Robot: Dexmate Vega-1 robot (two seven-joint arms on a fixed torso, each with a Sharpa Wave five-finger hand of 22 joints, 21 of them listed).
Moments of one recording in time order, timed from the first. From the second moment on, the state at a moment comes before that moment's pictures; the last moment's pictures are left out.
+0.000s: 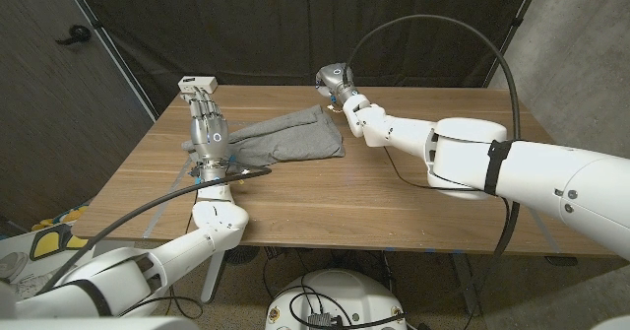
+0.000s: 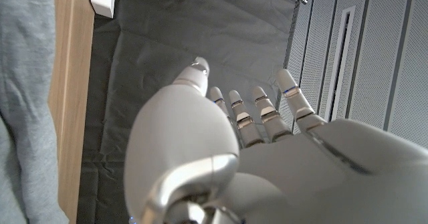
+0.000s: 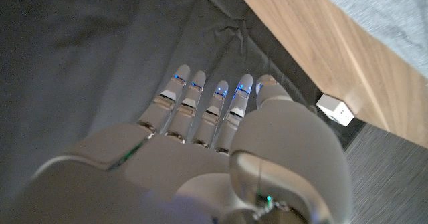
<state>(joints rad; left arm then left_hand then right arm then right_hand) 0.68 0.52 0.90 -1.10 1.04 1.39 1.06 0.99 0.12 0.33 -0.01 0.22 0.49 -0.14 0.18 0.24 0.40 -0.12 0.22 0.21 0.30 -0.04 0.21 0.19 -0.01 0.11 0.98 0.25 0.04 0.02 -1.49 -0.41 -0.40 -0.22 -0.65 0.86 0.16 0.19 0.02 0.27 0.73 -0.11 0.21 0.19 0.57 -0.09 0.18 0.20 0.51 -0.05 0.24 0.24 0.51 0.04 0.22 0.18</state>
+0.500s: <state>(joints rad) 0.80 0.66 0.84 -1.51 0.91 1.32 0.96 0.70 0.10 0.25 0.09 0.22 0.28 -0.11 0.18 0.19 0.31 -0.04 0.19 0.20 0.23 -0.03 0.18 0.18 -0.07 0.15 0.90 0.18 -0.11 -0.14 -1.33 -0.59 -0.45 -0.30 -0.80 0.69 0.17 0.19 0.10 0.21 0.48 -0.10 0.17 0.19 0.42 -0.06 0.18 0.20 0.43 -0.05 0.21 0.24 0.49 0.06 0.22 0.18</state>
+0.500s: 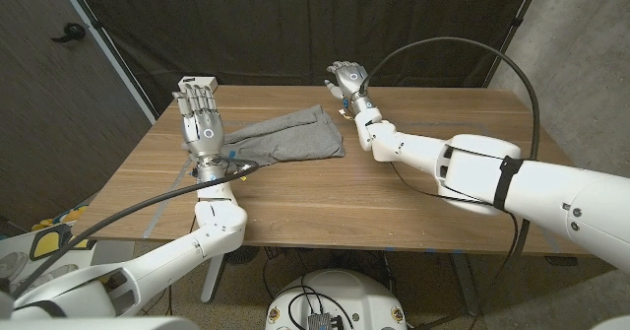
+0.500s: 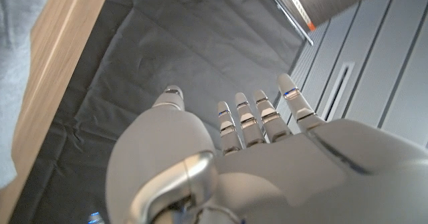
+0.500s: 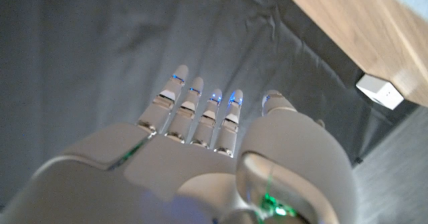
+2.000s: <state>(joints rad) 1.06 1.01 0.46 -2.20 0.34 1.14 0.42 0.45 -0.02 0.13 0.11 0.19 -0.07 -0.06 0.17 0.18 0.03 0.02 0.19 0.19 -0.05 0.06 0.17 0.18 -0.17 0.21 0.72 0.18 -0.52 -0.56 -0.96 -1.57 -0.72 -0.12 -0.35 0.50 0.18 0.28 0.14 0.20 0.26 -0.10 0.18 0.19 0.23 -0.06 0.18 0.19 0.15 -0.04 0.18 0.20 0.31 0.03 0.18 0.18</state>
